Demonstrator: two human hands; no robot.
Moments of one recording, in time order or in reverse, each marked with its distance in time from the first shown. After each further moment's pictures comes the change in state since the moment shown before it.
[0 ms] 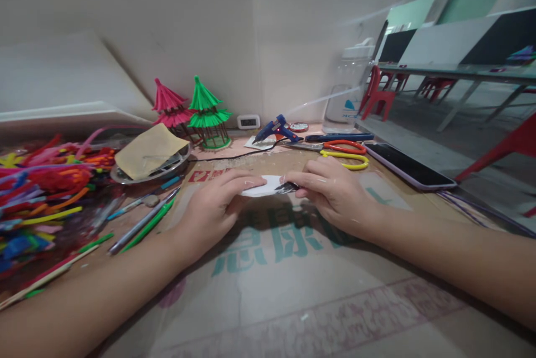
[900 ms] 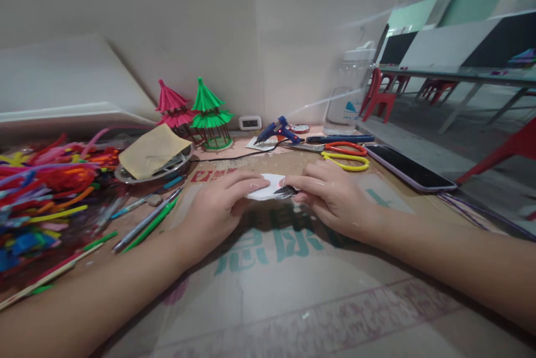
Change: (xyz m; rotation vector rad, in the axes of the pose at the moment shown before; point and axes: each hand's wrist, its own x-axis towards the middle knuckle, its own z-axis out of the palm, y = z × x) left_hand 0.002 0.002 0.003 0.041 0.034 0.038; right_hand 0.000 -0.003 0.001 -0.007 -0.057 0.013
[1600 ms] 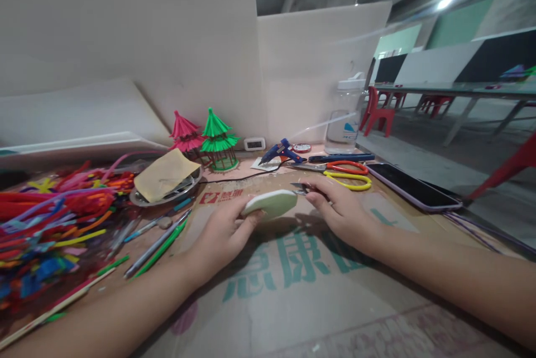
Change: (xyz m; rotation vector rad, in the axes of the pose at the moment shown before) left_hand 0.001 0.004 -0.005 -0.099 -0.029 -0.243; right_hand 0.000 0.011 0.014 0.191 0.201 0.307
